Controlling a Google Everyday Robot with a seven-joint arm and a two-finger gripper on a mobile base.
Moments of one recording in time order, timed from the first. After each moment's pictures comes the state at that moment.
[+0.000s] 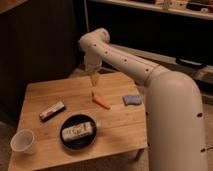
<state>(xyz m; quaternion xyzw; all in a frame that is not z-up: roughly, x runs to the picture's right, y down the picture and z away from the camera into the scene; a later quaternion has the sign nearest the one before) -0.045 -0.099 0.827 -0.12 0.23 0.96 0.13</state>
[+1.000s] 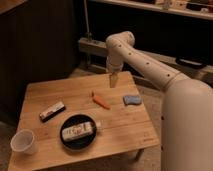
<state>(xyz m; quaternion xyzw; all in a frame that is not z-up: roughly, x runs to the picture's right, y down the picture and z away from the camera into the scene) 0.046 -0.042 0.817 -0.09 0.27 0.96 0.05</state>
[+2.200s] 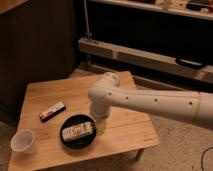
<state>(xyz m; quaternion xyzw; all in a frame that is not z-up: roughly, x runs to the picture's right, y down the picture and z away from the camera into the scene) -0.115 0.167 0.683 -0.17 0.30 0.91 0.24</state>
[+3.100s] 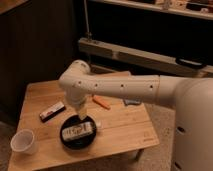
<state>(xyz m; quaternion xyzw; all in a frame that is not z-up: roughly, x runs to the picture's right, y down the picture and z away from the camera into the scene) -0.132 0.051 0.734 -0.18 0.23 0.91 0.31</state>
